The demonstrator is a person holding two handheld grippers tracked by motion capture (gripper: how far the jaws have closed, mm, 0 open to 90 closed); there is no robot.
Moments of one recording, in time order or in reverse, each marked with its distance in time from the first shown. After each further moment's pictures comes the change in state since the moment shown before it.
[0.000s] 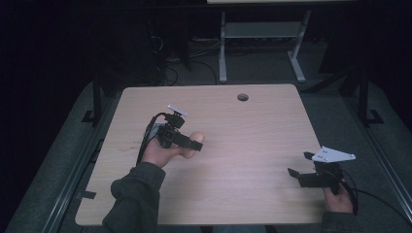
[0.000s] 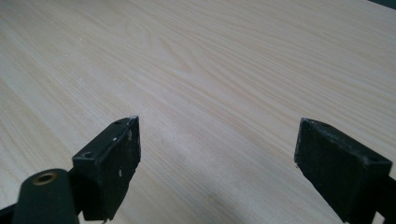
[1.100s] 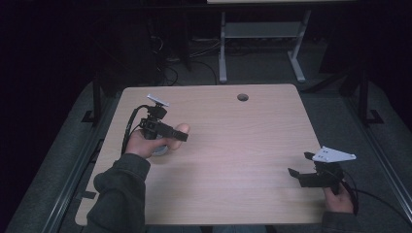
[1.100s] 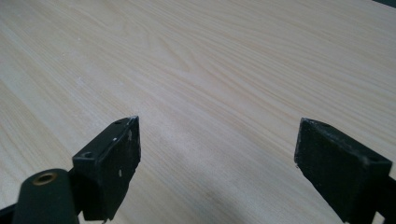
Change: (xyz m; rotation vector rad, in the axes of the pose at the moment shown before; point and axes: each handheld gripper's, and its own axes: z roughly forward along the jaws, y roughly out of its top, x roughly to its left) left arm 0.034 0.001 -0.039 -0.033 -0.004 -0.075; right arm -0.001 -0.001 0.000 0.001 -0.002 0.005
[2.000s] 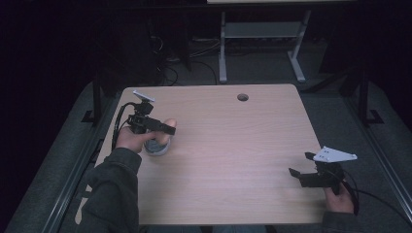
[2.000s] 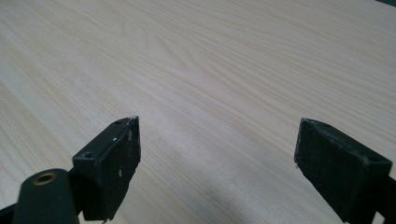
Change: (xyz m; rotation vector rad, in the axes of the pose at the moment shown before) left arm 0.040 0.000 -0.015 -0.024 0.039 -0.107; right arm -0.002 -0.001 -0.001 -0.005 -0.002 0.001
